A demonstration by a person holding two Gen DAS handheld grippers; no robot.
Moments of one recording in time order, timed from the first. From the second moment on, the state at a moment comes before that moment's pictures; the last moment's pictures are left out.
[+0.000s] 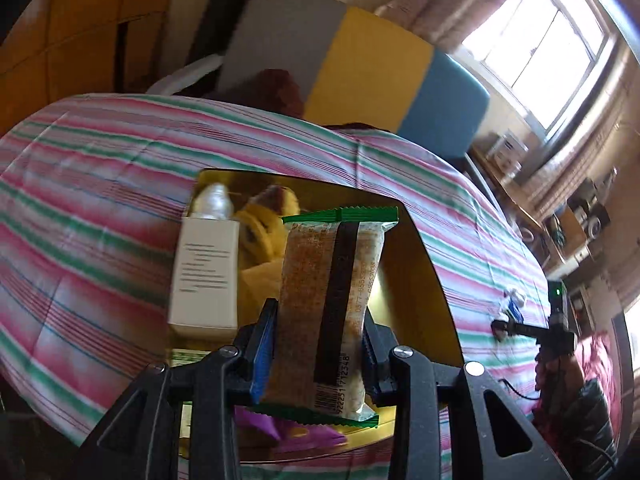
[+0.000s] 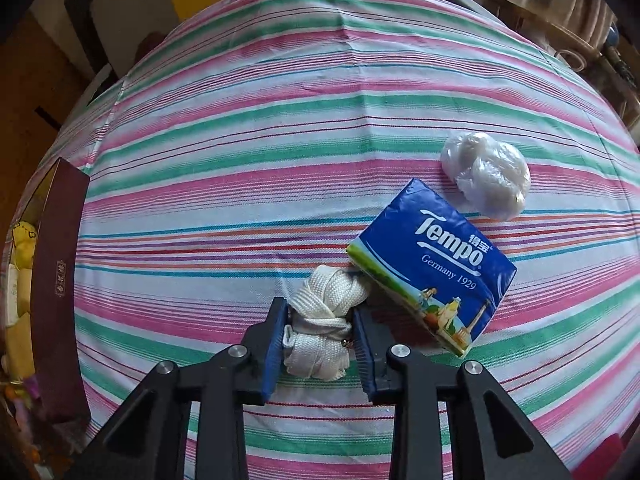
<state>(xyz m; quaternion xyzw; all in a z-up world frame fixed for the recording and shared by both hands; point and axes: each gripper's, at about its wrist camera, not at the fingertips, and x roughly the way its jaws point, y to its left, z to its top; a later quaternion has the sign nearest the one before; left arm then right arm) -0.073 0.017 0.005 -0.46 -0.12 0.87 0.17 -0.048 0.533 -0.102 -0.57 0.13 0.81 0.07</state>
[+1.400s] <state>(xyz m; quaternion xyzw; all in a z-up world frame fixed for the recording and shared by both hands) -0.134 0.078 -0.014 -0.45 -0.04 0.88 0.13 -0.053 0.509 -0.100 -0.57 0.06 0.82 0.08</state>
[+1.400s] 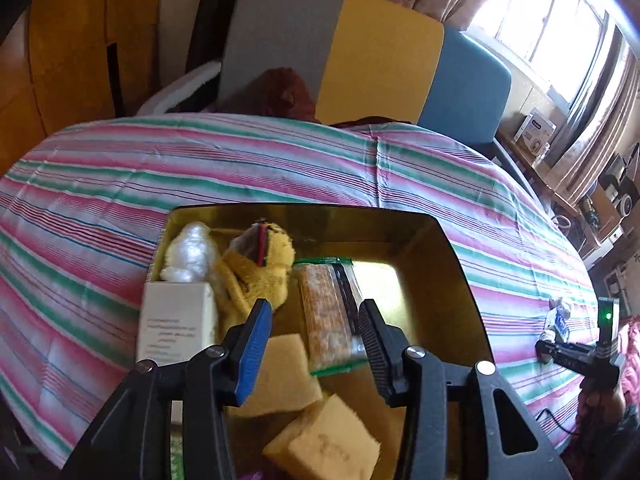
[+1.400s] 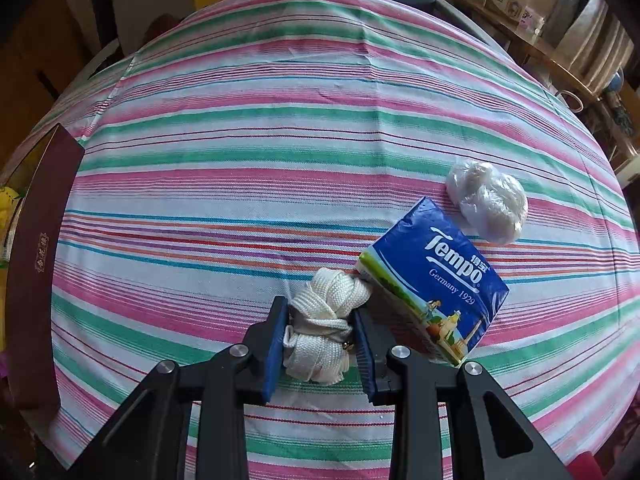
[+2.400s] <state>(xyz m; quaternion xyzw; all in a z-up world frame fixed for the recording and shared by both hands) -0.037 0.039 0.018 -0.37 0.03 0.92 0.08 -0.044 0.431 -0.039 -0.51 0.02 0.86 0.03</state>
